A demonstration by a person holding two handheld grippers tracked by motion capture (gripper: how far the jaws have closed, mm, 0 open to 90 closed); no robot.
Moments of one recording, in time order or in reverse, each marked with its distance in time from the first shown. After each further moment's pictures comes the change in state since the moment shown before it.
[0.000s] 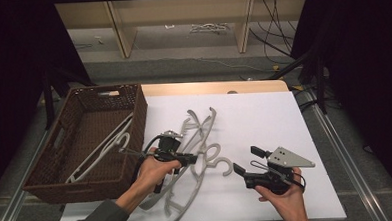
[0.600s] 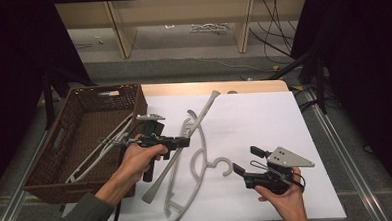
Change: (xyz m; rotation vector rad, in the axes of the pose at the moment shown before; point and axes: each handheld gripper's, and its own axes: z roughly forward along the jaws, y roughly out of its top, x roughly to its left) left arm 0.000 0.035 -0.061 -0.168 -0.111 -0.056; right arm 0.000 -0.001 0.003 -0.017 0.012 0.006
